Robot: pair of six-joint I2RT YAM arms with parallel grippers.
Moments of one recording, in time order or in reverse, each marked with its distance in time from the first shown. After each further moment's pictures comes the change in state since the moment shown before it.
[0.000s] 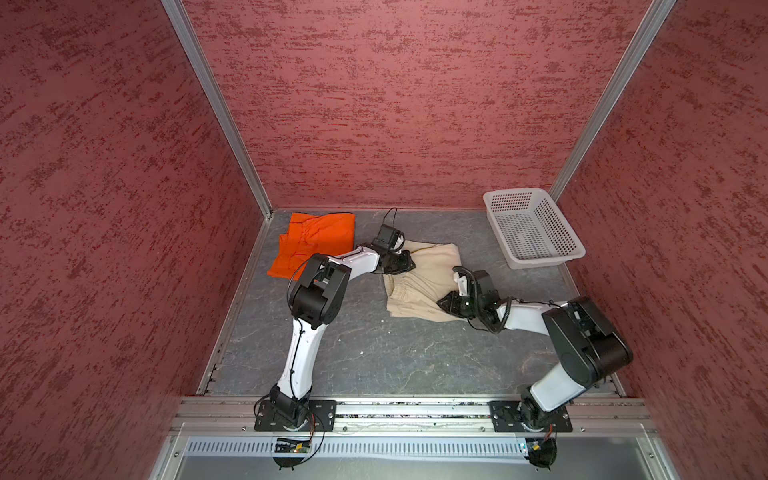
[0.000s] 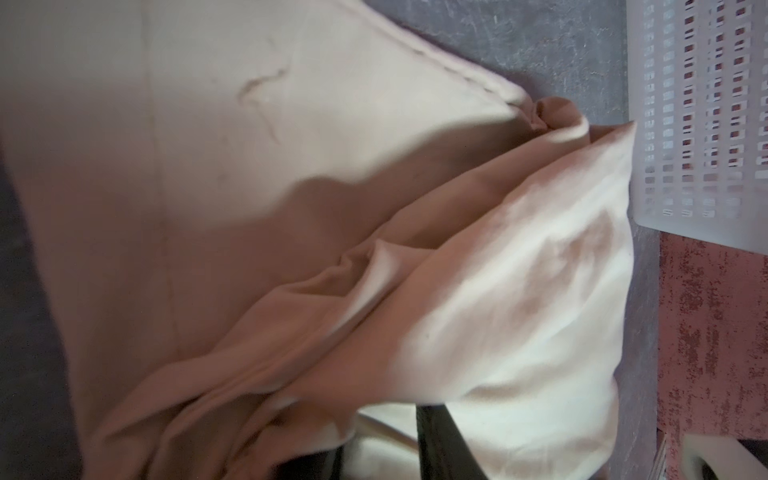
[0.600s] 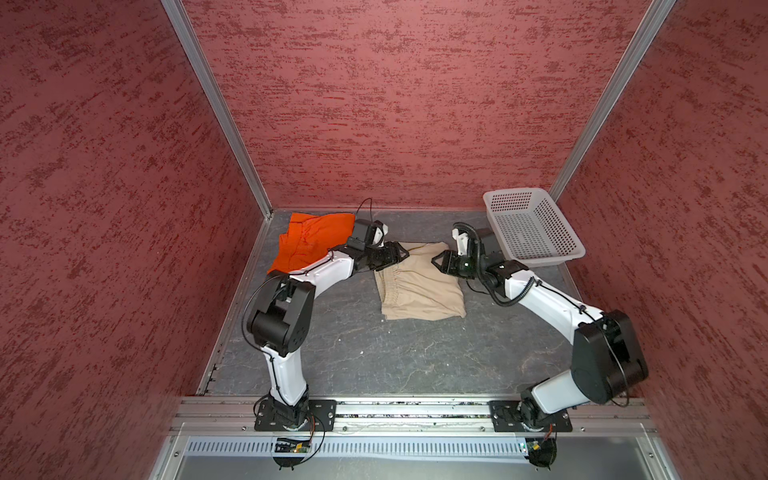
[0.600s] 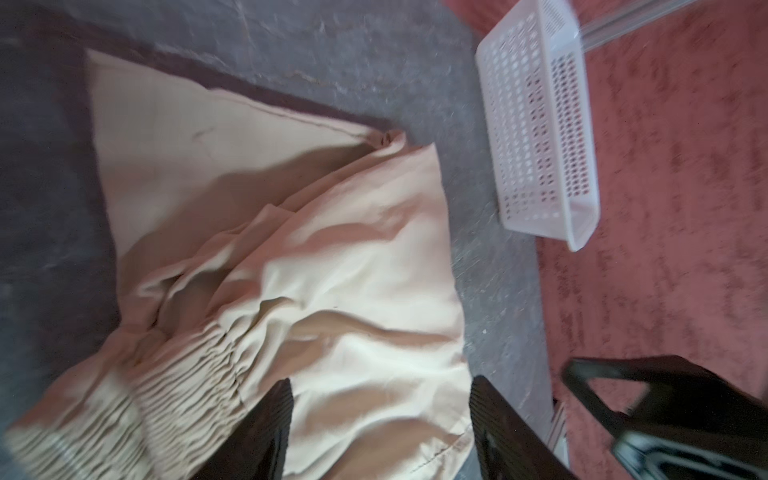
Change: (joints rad) left arm 0.090 -0.419 -0.322 0.116 0.111 -0.109; right arm -0.004 -0.043 0.492 -0.390 0.063 -0.123
